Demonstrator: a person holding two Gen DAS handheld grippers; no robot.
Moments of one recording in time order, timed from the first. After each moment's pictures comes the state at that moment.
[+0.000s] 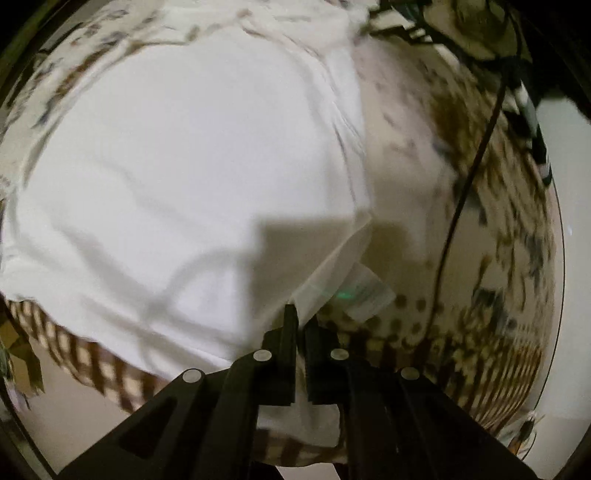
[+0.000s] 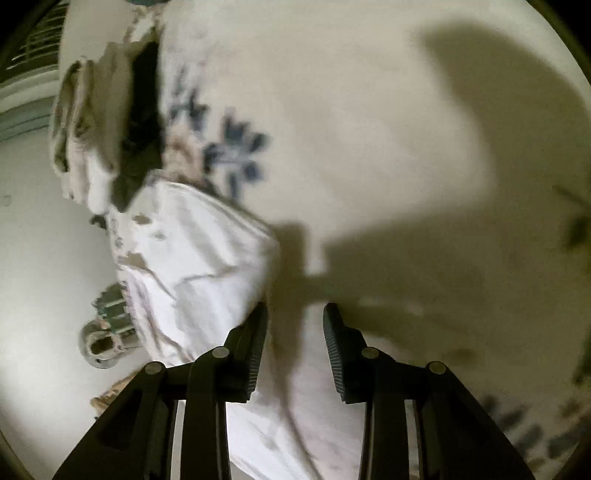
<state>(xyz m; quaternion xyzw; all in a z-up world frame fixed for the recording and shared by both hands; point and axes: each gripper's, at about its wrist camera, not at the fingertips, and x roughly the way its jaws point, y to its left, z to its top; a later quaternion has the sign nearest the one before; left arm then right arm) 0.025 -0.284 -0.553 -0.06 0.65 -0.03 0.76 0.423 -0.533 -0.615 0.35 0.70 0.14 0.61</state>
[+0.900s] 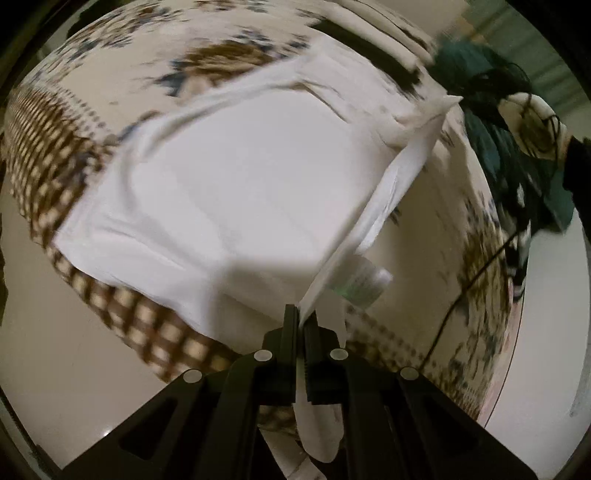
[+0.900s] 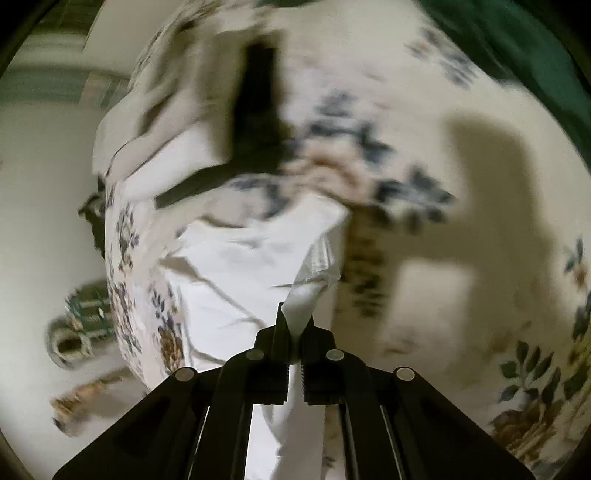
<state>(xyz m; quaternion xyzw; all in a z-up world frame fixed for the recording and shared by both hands) 0.010 -0.090 -0.484 -0.23 0.59 0.03 0.77 0.454 -0.413 -0.485 0.25 0.68 0.12 0.68</state>
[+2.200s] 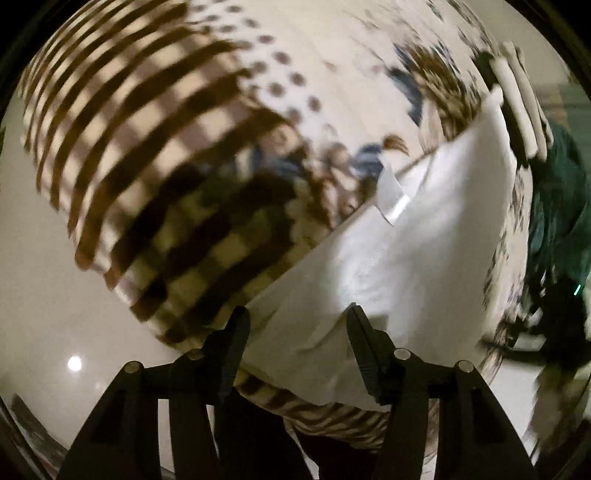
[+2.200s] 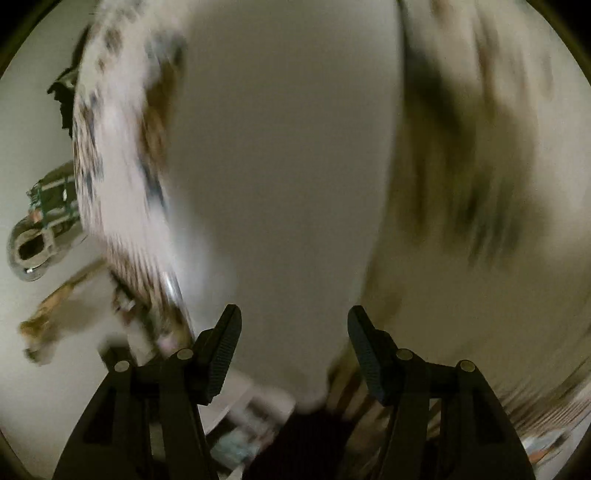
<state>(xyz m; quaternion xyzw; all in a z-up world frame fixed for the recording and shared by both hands) 0.022 0.138 -0.577 -0.35 0.65 0.06 0.67 0.166 -0.204 -0.548 0.19 0.83 0.15 0.51</state>
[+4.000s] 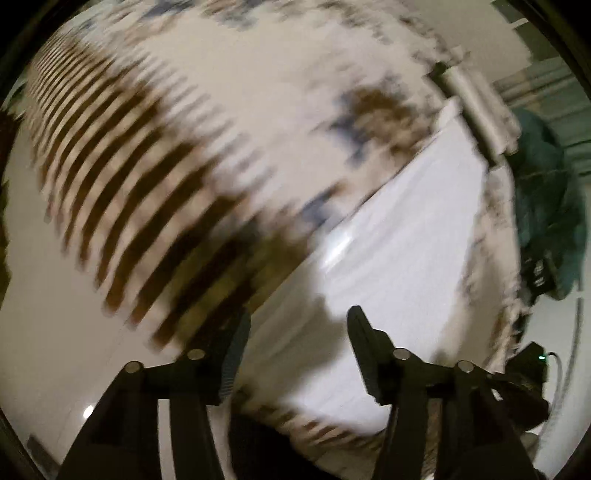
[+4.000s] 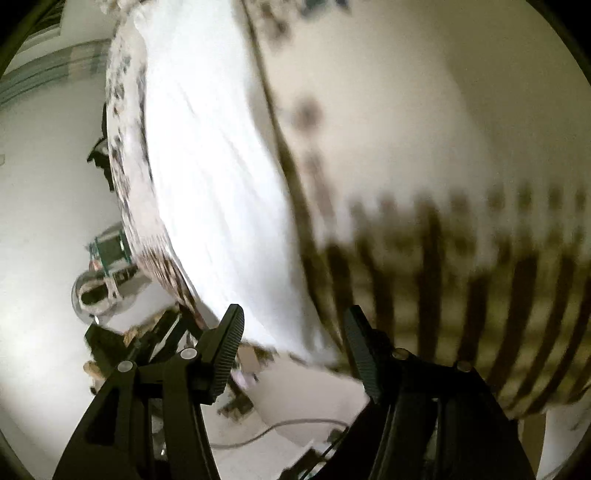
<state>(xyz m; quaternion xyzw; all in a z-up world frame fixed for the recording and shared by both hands) 0.047 0.130 -0.506 -0.31 0.59 0.04 0.75 0.005 -0.243 -0.561 0.37 0.73 0.13 0.56</state>
